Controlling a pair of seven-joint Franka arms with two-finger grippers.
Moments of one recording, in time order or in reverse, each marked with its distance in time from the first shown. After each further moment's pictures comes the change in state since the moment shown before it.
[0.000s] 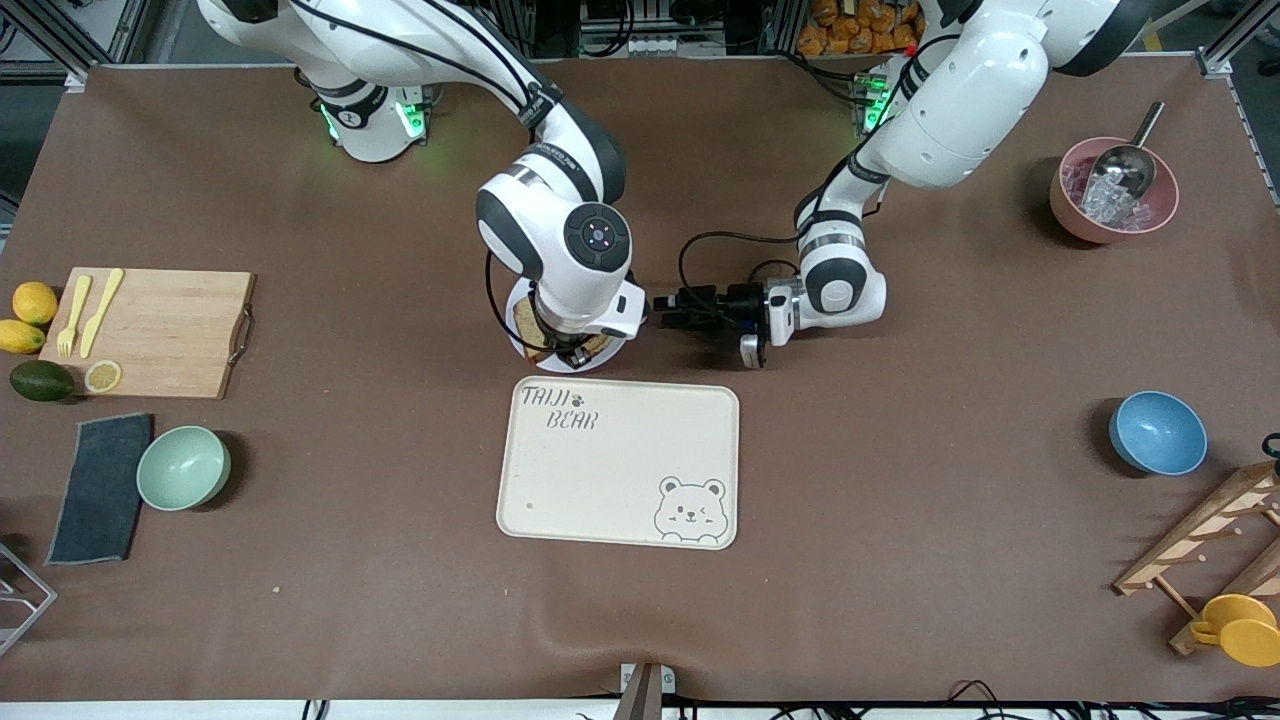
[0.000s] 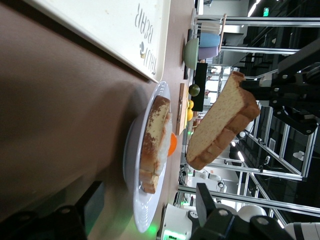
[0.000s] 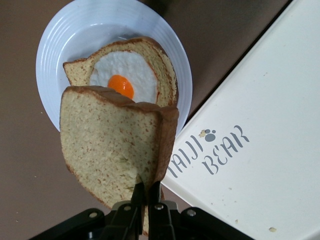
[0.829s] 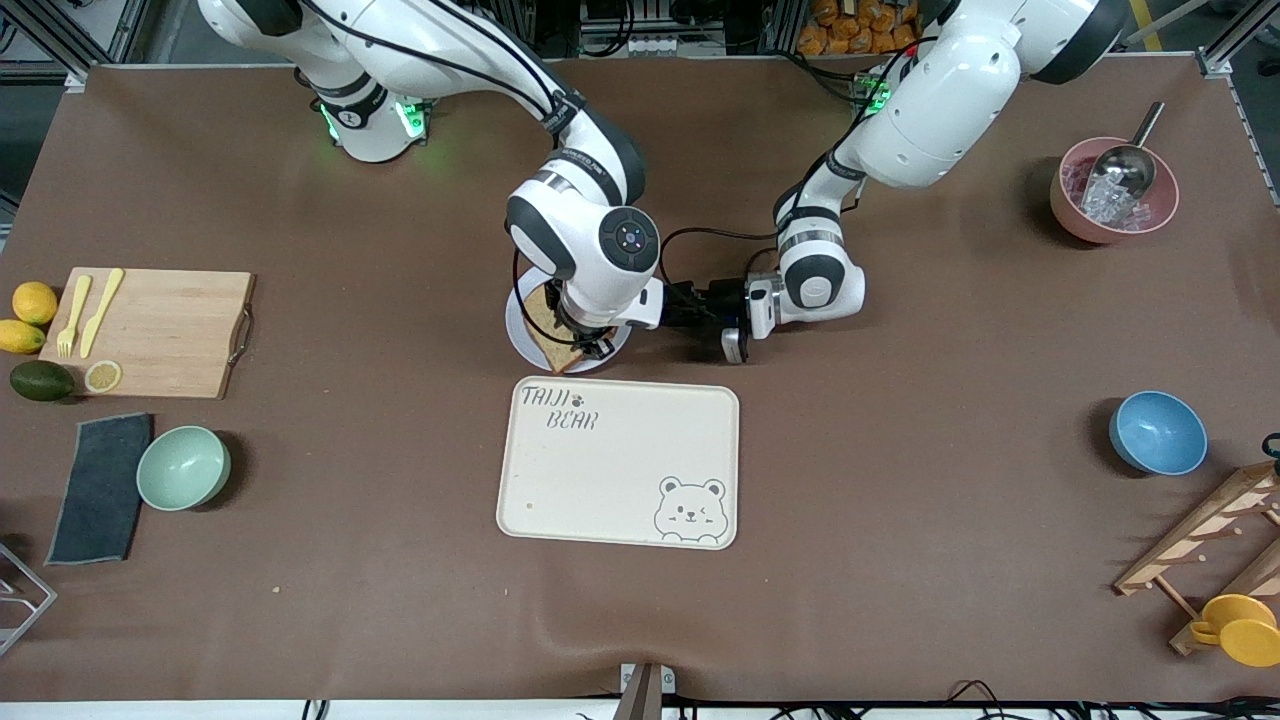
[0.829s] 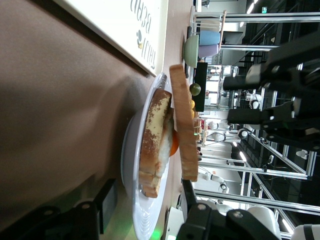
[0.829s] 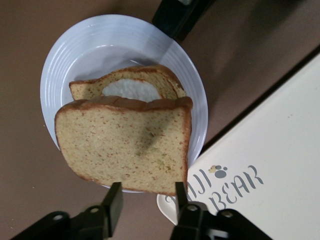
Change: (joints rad) left arm -0.050 0.024 0.000 0.026 -0.047 0.022 0.037; right arm 0.037 0.045 0.010 0.009 -0.001 -0.001 -0.023
